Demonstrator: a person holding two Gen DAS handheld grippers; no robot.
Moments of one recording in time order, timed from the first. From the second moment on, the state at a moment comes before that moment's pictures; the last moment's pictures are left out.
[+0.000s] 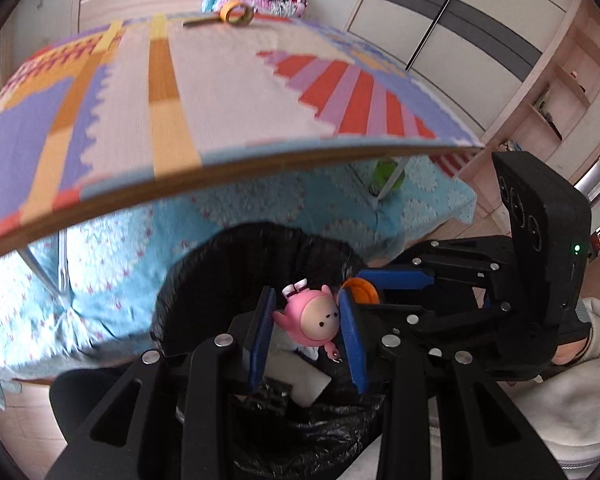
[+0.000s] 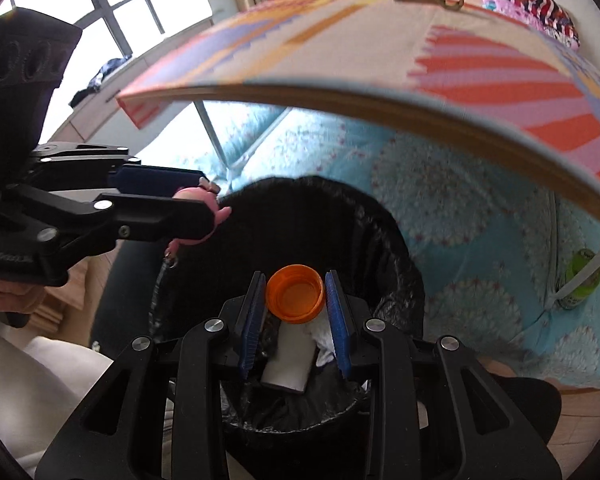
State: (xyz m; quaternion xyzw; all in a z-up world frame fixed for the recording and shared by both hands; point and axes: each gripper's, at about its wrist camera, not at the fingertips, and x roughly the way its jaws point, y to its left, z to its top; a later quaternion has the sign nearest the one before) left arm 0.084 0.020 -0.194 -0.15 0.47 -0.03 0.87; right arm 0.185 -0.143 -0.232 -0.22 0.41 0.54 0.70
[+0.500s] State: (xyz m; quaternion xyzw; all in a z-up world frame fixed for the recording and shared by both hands) left arm 0.082 0.016 -0.272 -0.17 0.54 0.00 0.82; right arm 0.179 -0.130 -0.284 -0.26 0.46 0.52 0.67
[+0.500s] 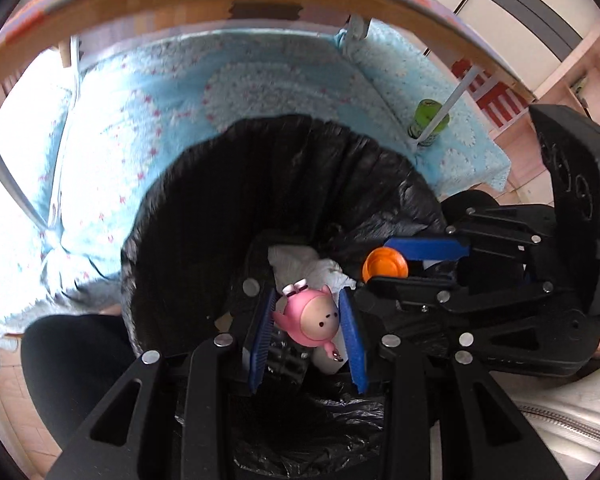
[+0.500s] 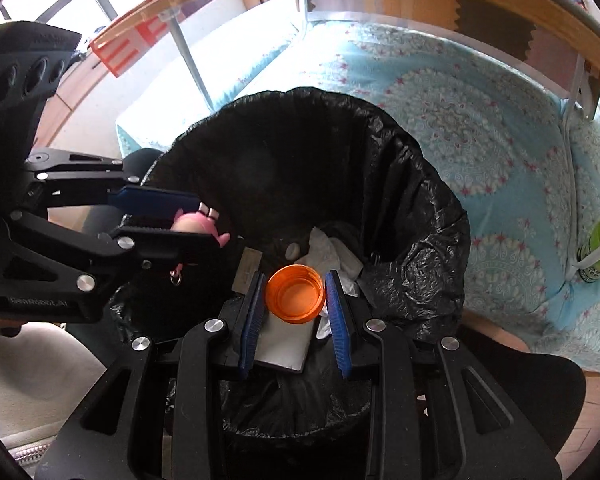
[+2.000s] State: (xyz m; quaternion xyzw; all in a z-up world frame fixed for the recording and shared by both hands) left arm 0.077 0.038 -0.121 -0.10 0.40 0.02 0.91; right arm 0.199 -0.158 -0.177 -0.18 0.37 0.54 0.74
